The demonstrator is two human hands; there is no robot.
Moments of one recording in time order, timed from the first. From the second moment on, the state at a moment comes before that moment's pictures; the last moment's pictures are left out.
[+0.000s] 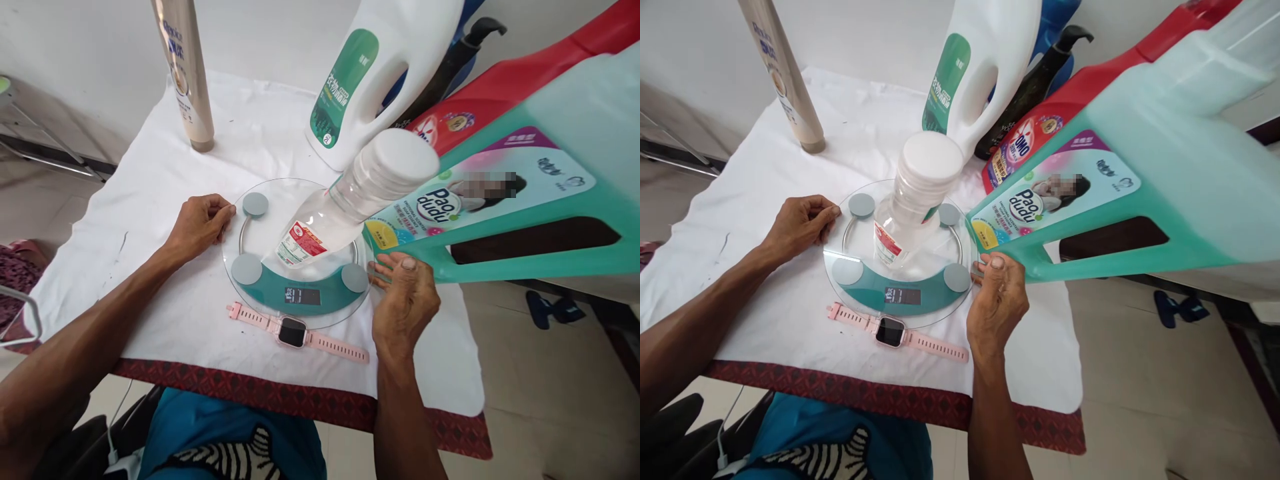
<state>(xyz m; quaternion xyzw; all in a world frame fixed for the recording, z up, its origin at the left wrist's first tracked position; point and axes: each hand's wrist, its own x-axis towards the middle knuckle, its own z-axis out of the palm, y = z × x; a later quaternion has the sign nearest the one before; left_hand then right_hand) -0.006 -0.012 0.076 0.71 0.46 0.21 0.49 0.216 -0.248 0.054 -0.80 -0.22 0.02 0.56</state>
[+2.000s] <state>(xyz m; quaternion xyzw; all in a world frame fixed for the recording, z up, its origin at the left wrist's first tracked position) -0.003 0.001 0.051 0.75 0.36 0.39 0.40 0.145 -0.160 0.135 -0.68 -0.46 0.09 0.56</state>
